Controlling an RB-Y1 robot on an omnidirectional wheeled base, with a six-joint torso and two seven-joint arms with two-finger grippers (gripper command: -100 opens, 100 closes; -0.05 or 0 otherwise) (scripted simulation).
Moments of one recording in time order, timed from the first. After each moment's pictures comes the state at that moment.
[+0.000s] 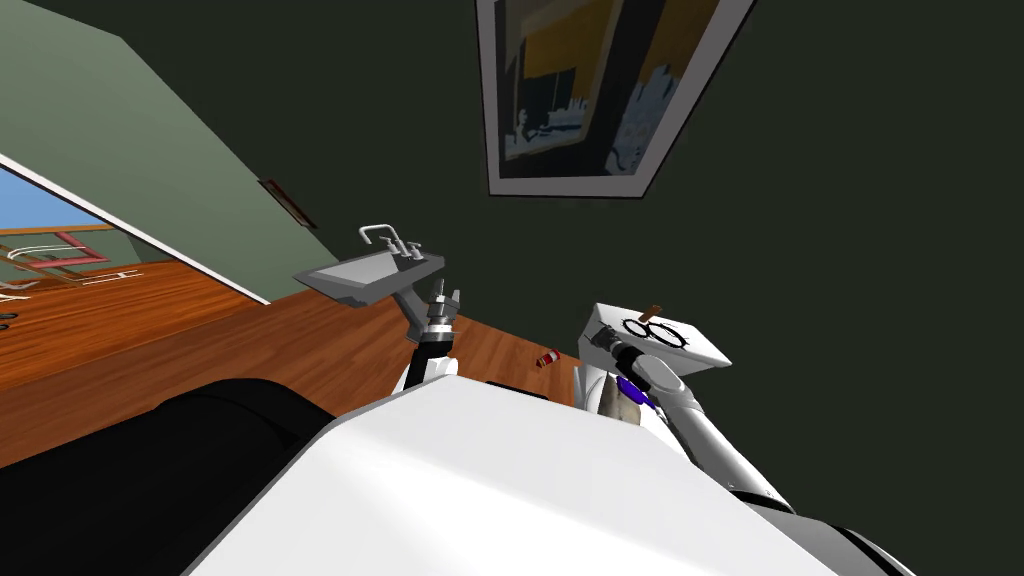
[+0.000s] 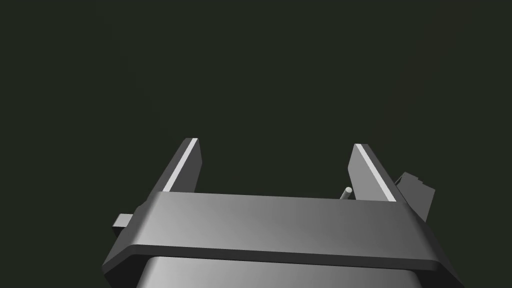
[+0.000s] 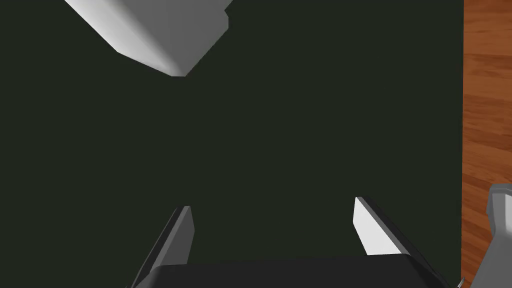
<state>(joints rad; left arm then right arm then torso) 0.55 -0.04 0.01 -2.21 0.10 -0.38 0.07 -0.10 -0.62 0.09 -1.20 1.51 -0.38 0.42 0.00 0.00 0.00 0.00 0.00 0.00</state>
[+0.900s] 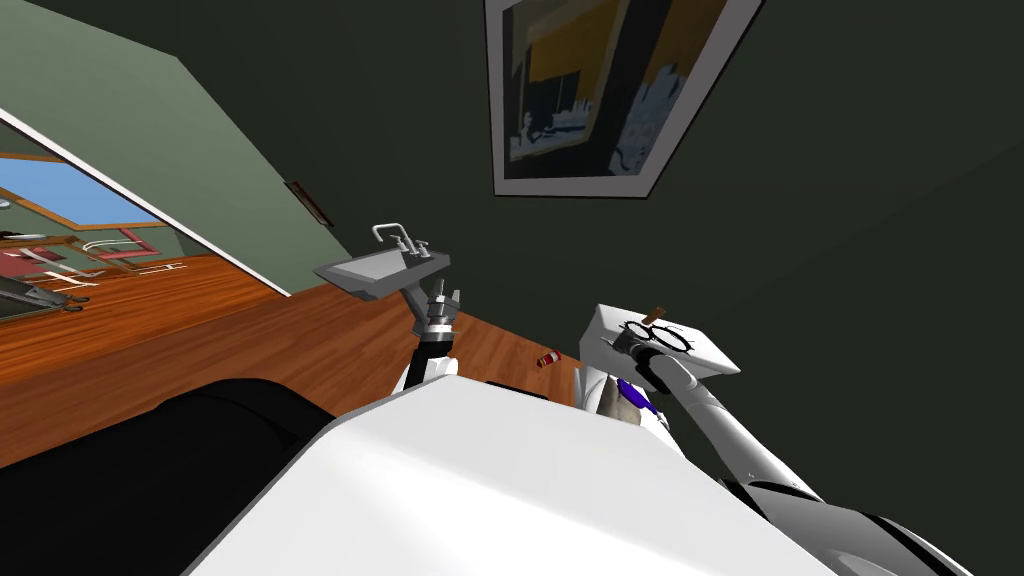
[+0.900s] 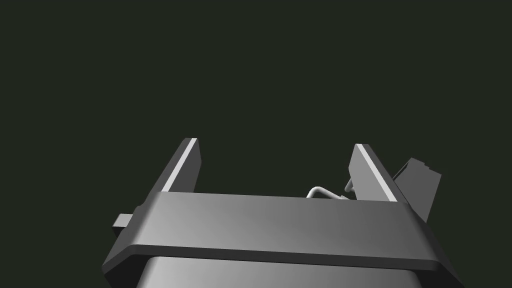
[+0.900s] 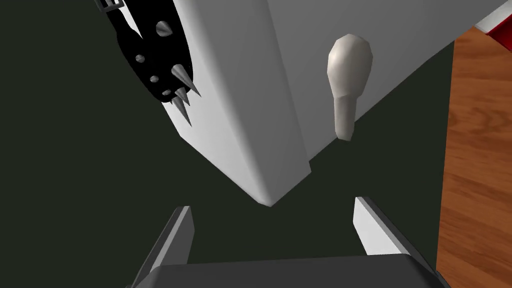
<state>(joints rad) 0.55 -0.04 0.01 -2.21 0.10 -0.38 0.07 -0.18 -0.72 0.09 -1.01 1.73 -0.31 0.38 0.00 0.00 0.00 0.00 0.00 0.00</state>
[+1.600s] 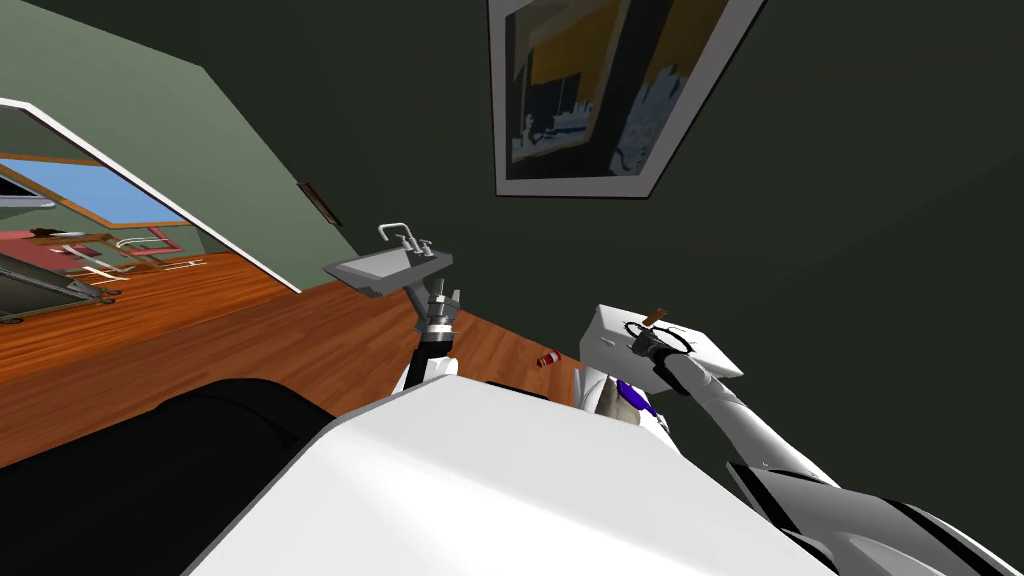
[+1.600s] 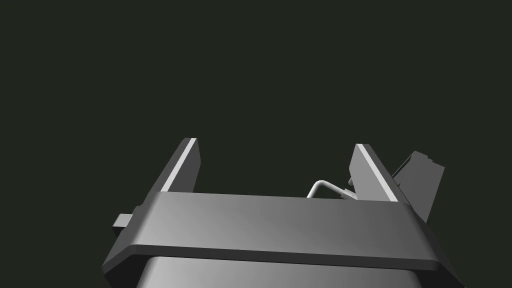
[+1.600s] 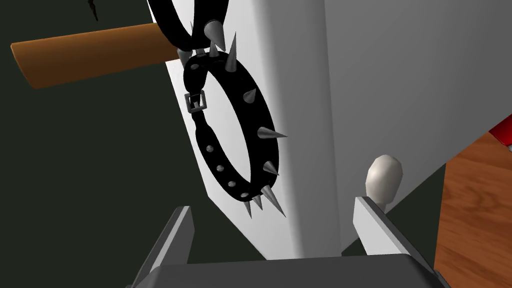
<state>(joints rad) 0.55 -0.04 0.01 -2.21 0.10 -0.38 0.07 -0.25 -0.79 0.08 -0.85 1.82 -0.29 0.41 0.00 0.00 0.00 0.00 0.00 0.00</state>
